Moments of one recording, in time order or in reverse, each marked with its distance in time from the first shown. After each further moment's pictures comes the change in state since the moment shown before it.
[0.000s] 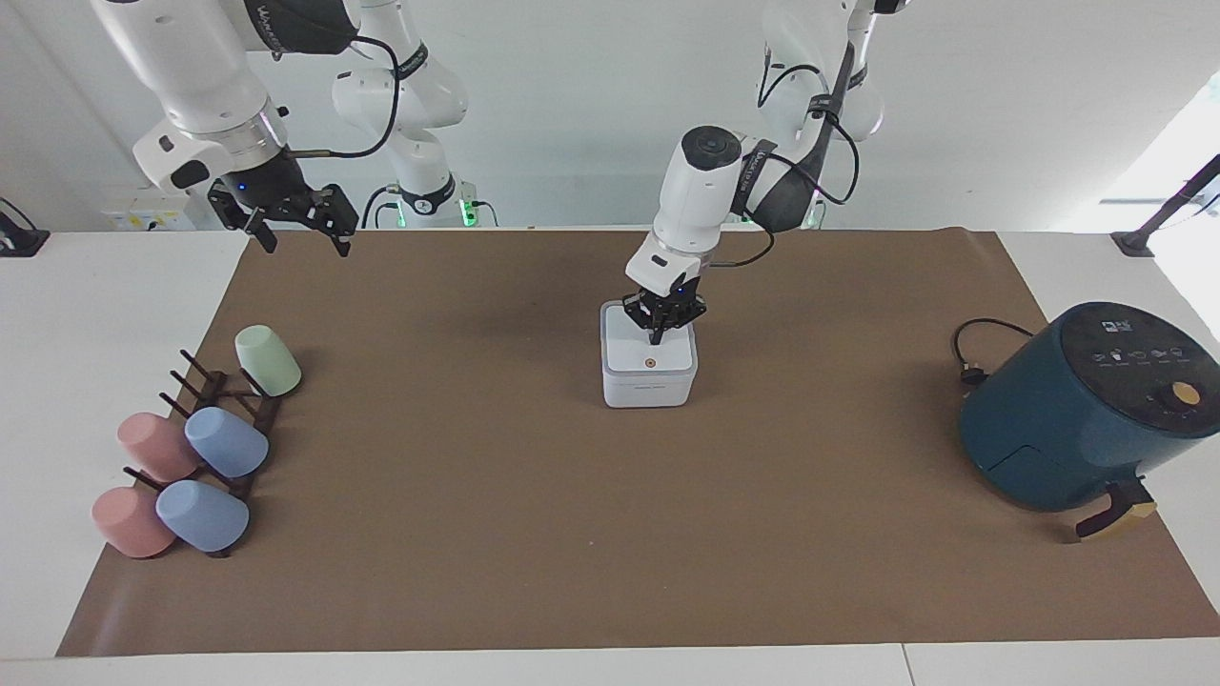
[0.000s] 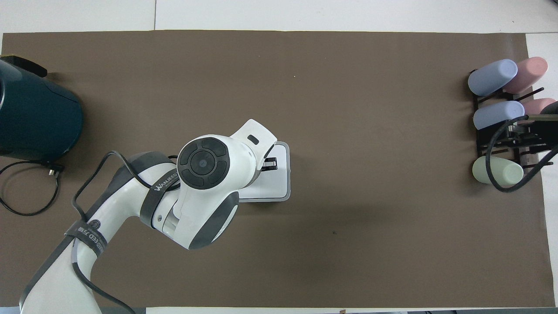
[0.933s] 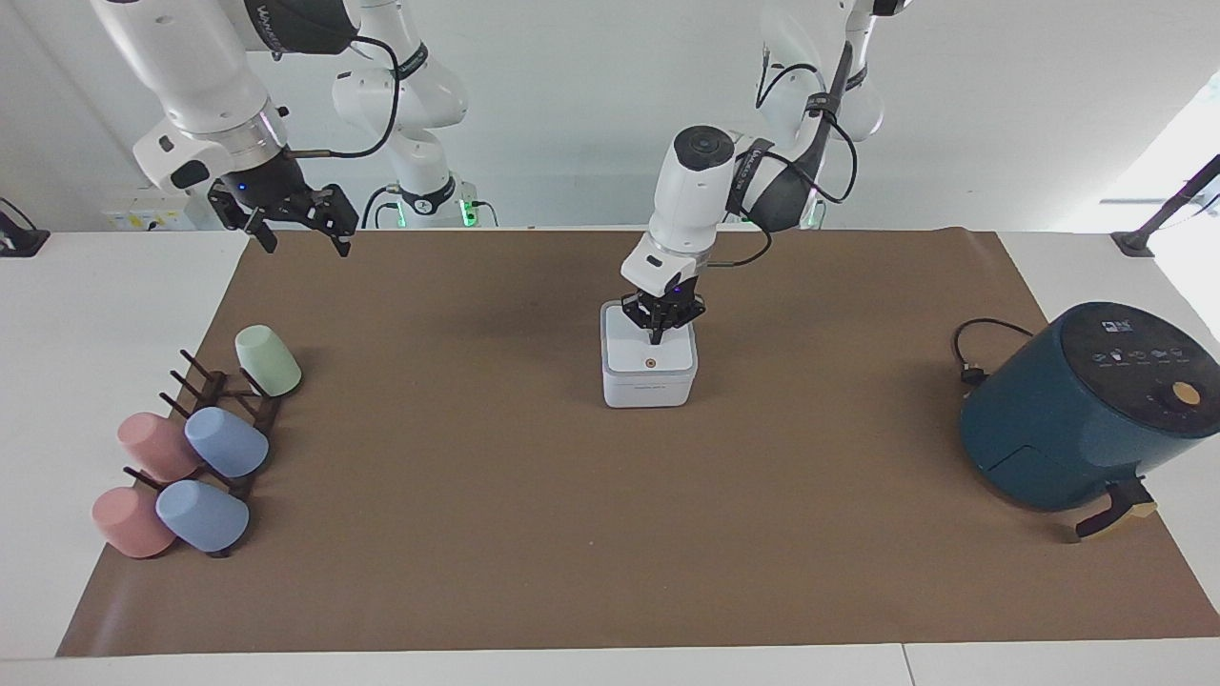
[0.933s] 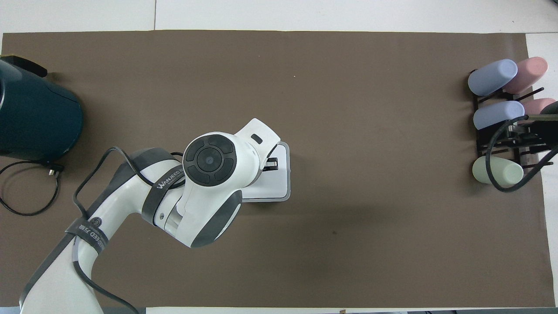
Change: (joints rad) left arm 0.002 0.011 -0.002 0.055 0.022 -0.088 0.000; right arm 0.000 0.000 0.000 0.000 0.000 0.000 0.000
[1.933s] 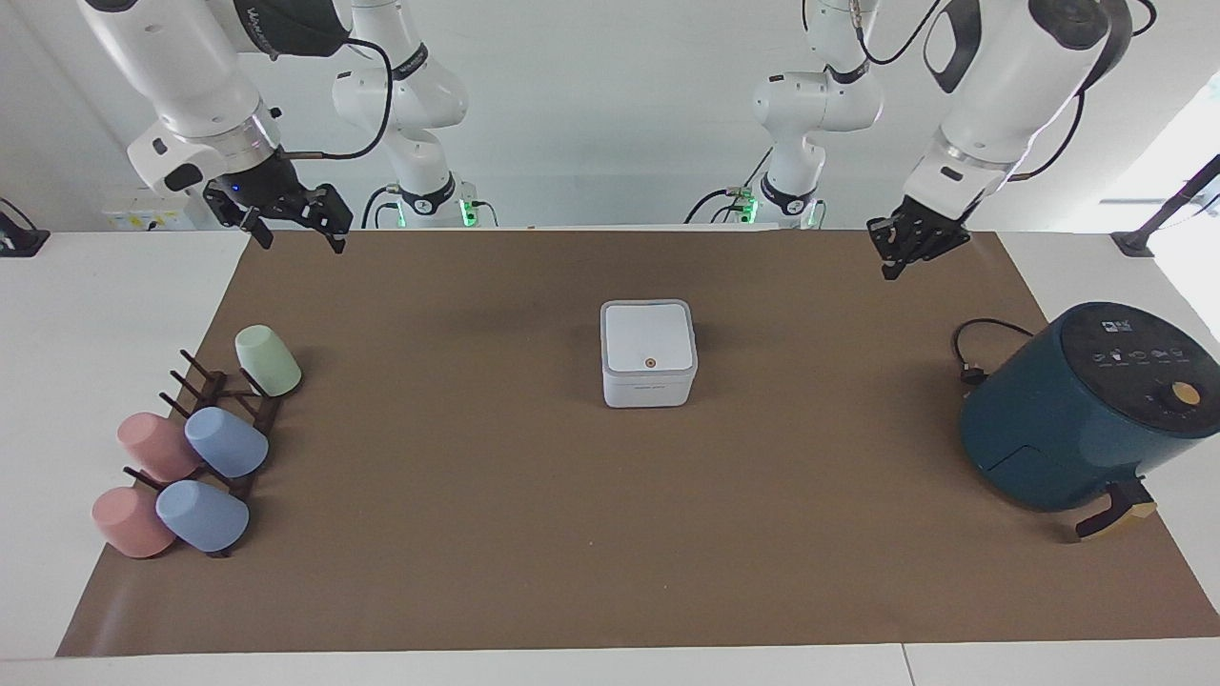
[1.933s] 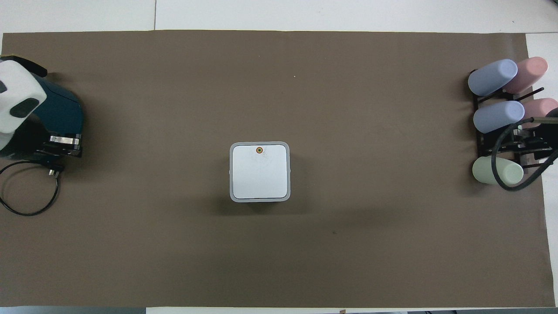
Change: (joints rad) left arm 0.541 -0.242 0.027 0.191 0.001 -0.571 0.648; right arm -0.016 0.000 -0.002 -0.002 0.000 -0.034 0.000
